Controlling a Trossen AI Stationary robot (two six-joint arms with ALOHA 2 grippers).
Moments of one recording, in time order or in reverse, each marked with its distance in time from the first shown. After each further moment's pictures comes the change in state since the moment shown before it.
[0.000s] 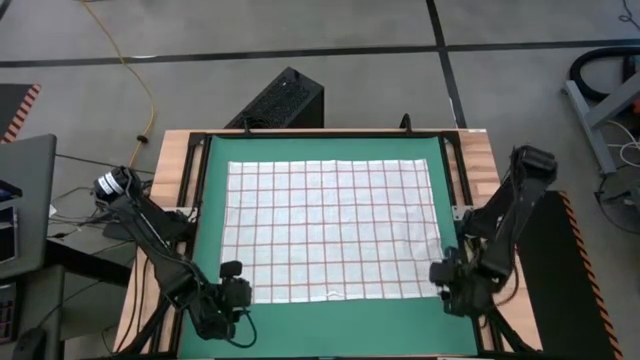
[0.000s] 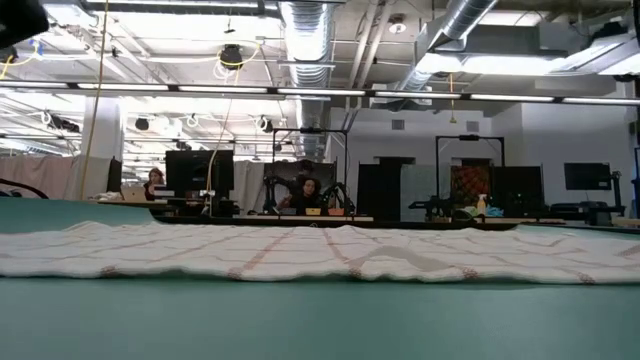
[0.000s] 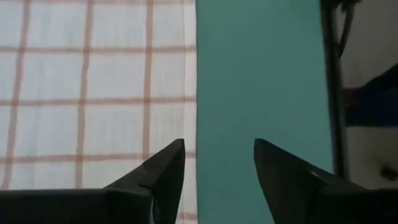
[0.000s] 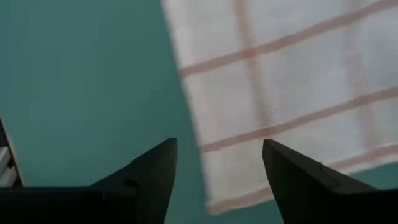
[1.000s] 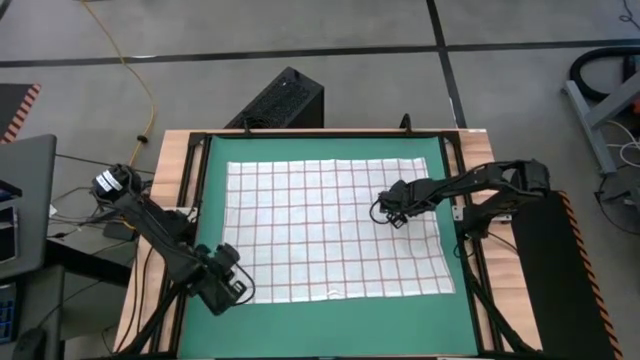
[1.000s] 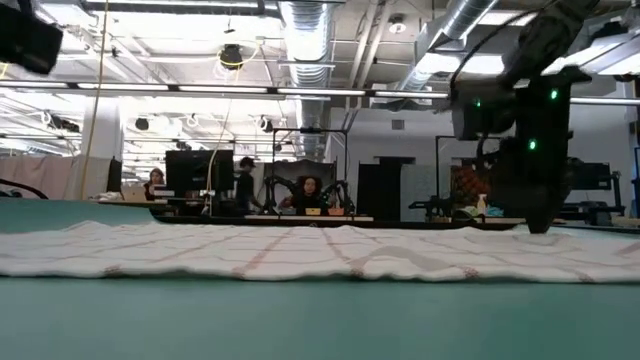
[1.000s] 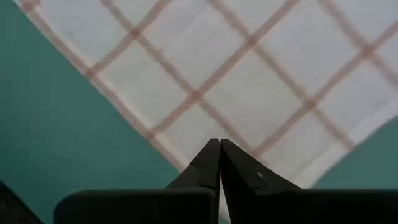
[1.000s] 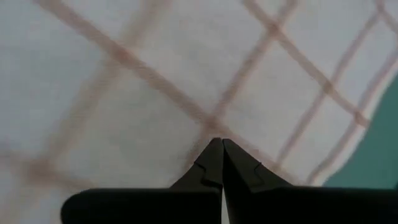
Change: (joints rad) left arm 0.093 -0.036 -0.125 -0.316 0.112 -0.824; right arm -1.267 0.189 -0.032 -0.015 0.176 -0.569
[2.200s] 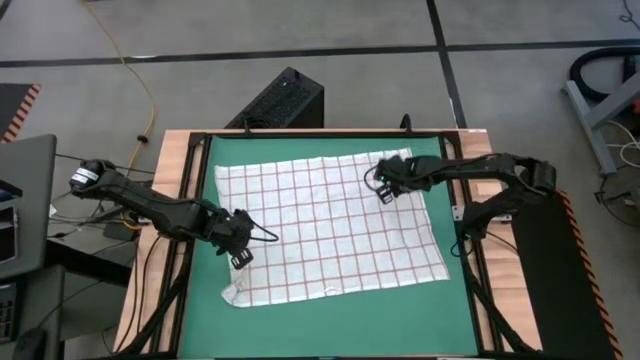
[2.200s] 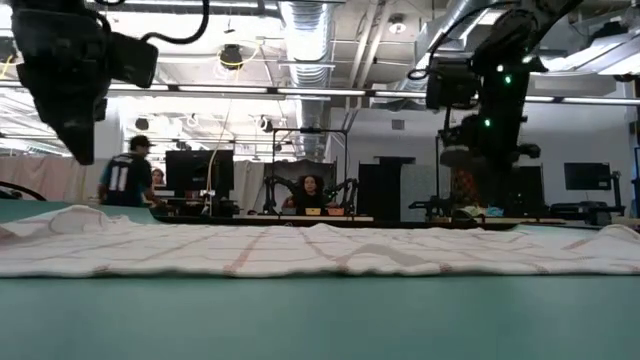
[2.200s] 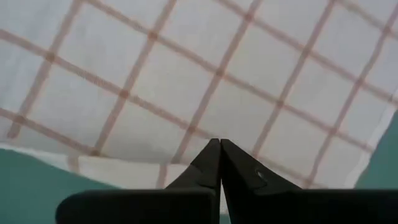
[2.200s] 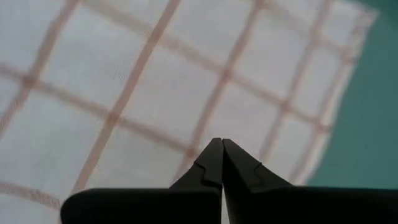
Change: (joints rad) left arm 0.482 -0.298 -0.141 0.134 0.094 0.738; right arm -0.192 -0.031 0.142 0.070 0.041 -0.140
